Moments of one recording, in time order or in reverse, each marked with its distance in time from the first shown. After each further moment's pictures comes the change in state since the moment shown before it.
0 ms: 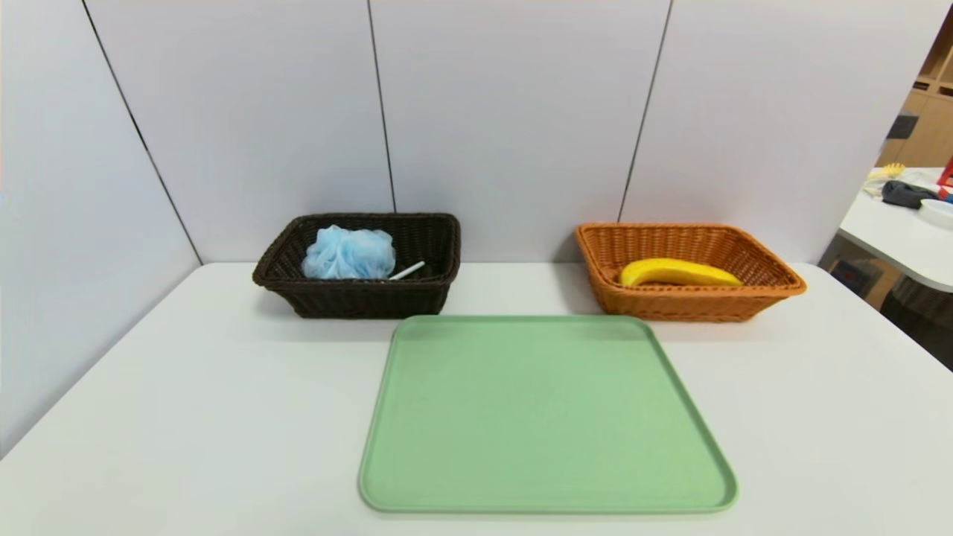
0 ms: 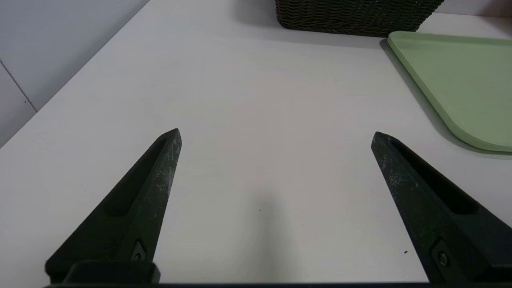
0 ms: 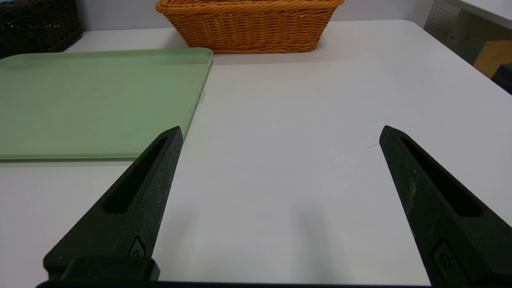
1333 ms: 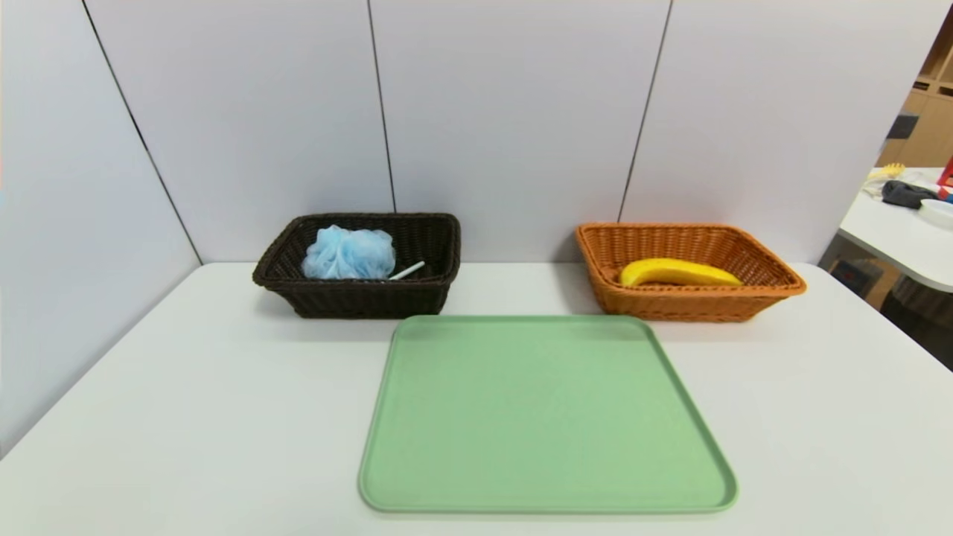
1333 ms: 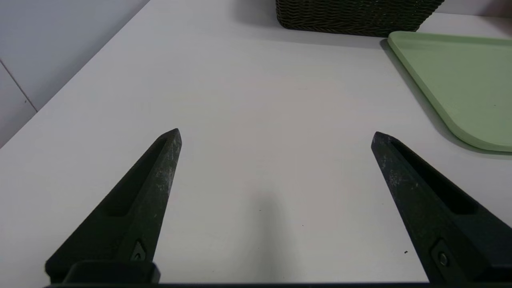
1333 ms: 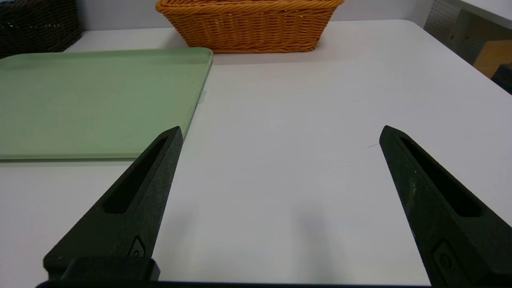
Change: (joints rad) left arm 0.000 0.000 0.000 0.000 0.000 0.000; right arm -0.001 0.000 0.001 0.000 0.000 0.000
